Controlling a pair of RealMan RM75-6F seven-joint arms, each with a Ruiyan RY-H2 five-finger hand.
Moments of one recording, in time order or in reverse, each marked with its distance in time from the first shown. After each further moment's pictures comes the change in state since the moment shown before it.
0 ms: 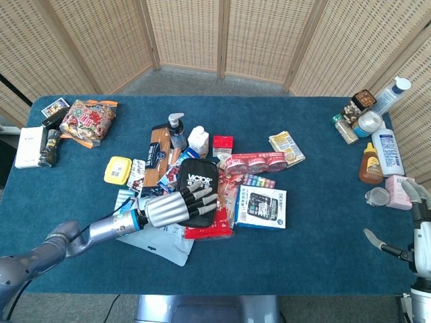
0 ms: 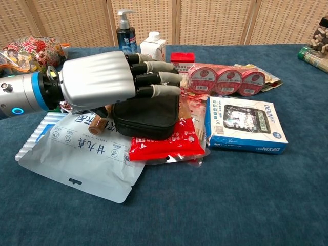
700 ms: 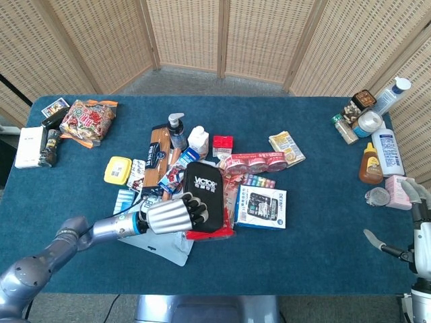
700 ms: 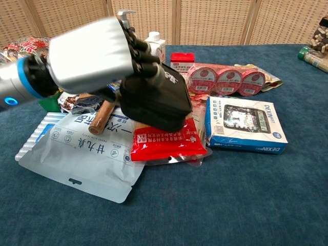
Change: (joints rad) left arm -0.036 -0.085 0.028 0.179 -0.027 0.338 -0.074; right arm -0.001 -0.001 -0.005 0.005 -0.023 0.006 -0.005
